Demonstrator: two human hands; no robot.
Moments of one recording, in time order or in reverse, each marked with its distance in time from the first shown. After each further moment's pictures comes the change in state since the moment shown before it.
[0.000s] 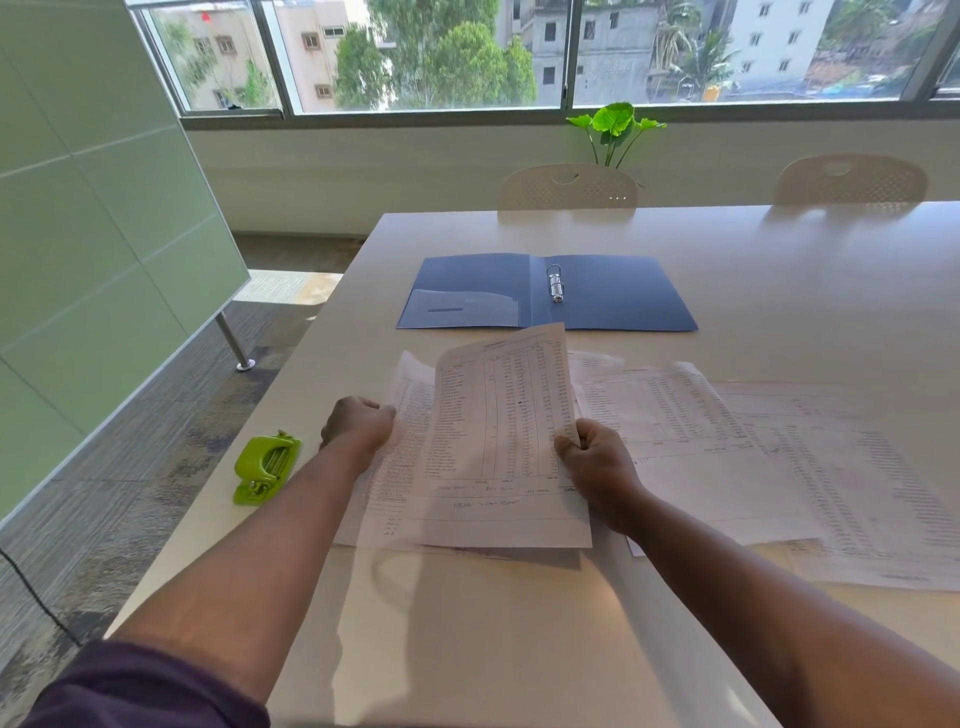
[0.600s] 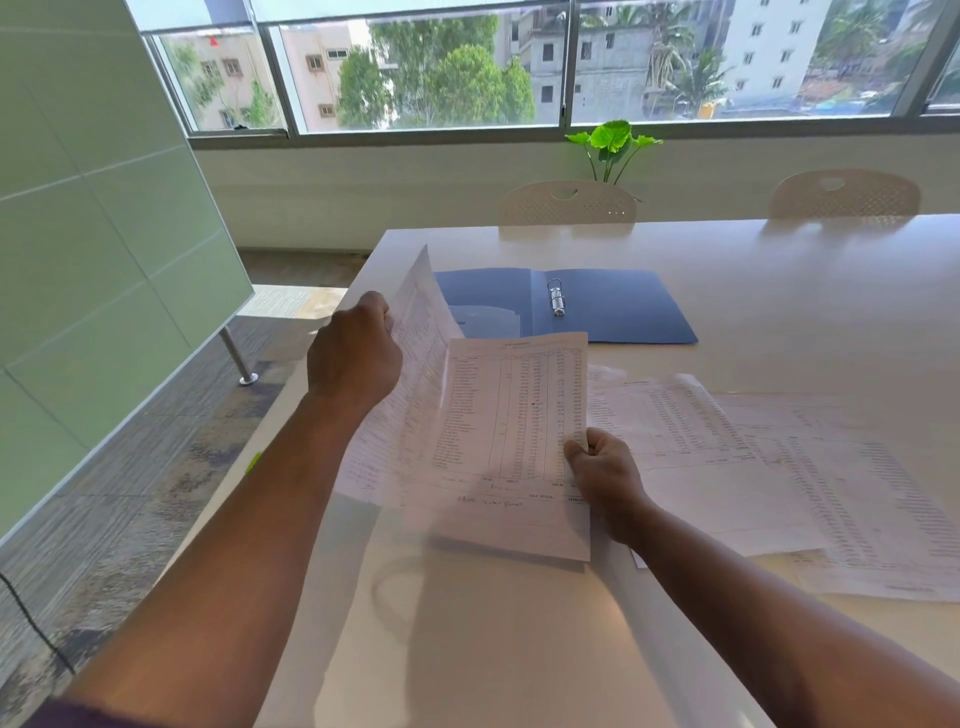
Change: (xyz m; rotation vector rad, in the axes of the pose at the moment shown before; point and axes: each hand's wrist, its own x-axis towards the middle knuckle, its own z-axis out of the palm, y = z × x) left_hand -0.074 0.103 -0.077 0.400 0.402 0.731; right_hand -0.005 -0.009 0.000 0.091 0.067 0.035
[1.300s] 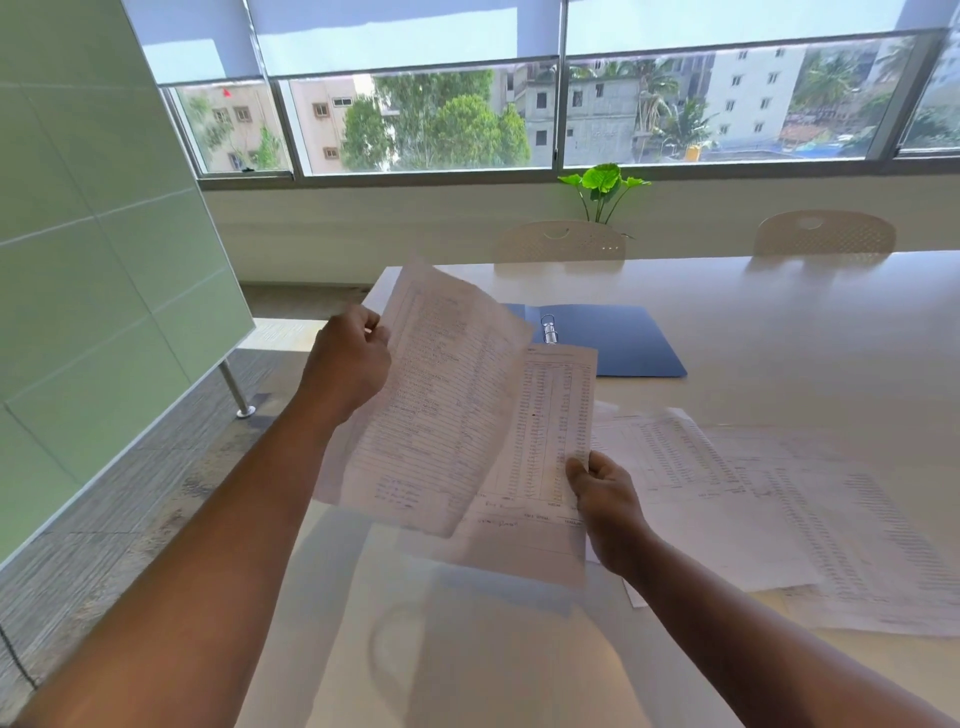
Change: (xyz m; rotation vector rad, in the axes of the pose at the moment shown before) left_hand 0.029 -0.004 -0.013 -0.421 -0.082 -0.131; right_hand -0.019 -0.027 -0.006 0.344 -0.014 0.052
